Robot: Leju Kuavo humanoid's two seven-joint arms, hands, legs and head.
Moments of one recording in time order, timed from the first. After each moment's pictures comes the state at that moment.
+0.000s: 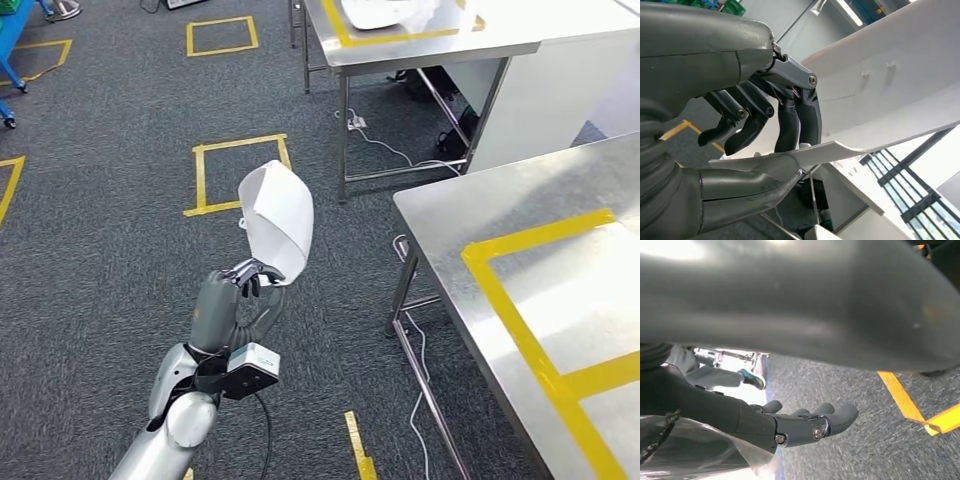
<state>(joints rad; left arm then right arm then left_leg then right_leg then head) -0.11 -0.16 -0.31 -1.35 -0.71 0.26 -0.43 -0.08 0.15 -1.16 -0.35 0.95 0.08 0.44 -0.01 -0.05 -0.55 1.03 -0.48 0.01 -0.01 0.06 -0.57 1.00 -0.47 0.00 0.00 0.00</state>
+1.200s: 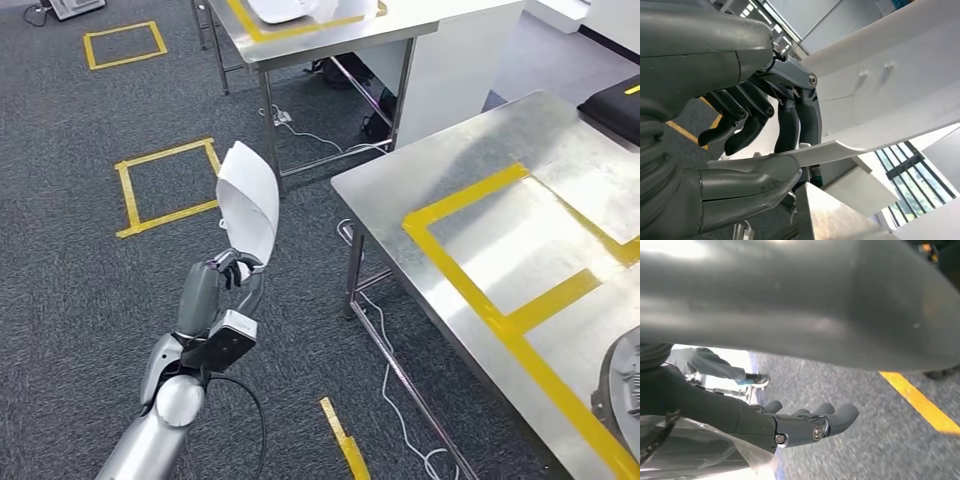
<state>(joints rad) -0.14 -0.17 -0.21 -1.28 -0.65 0.22 -0.42 -0.09 0.14 -1.18 -0.33 0.98 0.09 0.44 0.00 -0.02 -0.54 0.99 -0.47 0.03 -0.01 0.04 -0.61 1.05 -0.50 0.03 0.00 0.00</state>
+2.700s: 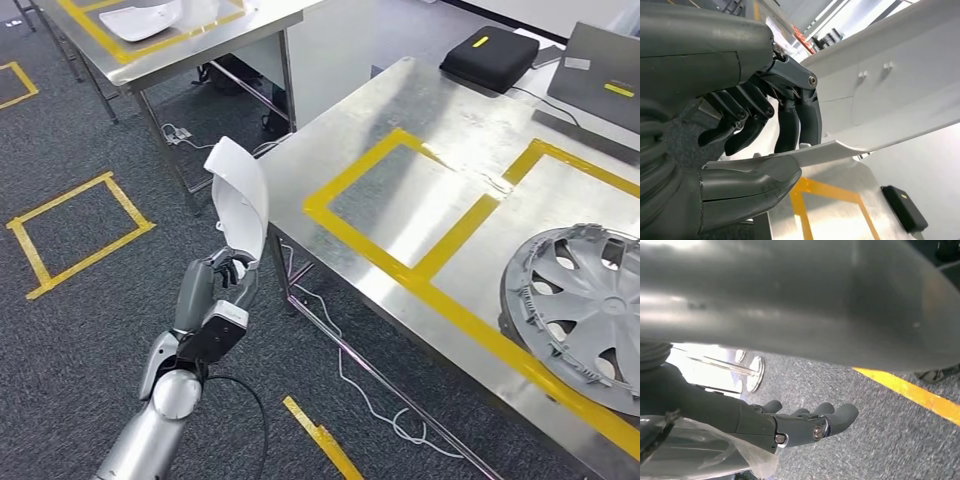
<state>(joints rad) -0.15 -0.18 -0.16 -1.26 -0.60 0.19 -0.43 -0.10 0.12 -1.18 -0.31 1.00 0.09 0.44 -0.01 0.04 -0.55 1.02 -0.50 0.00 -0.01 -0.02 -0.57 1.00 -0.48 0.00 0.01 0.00</state>
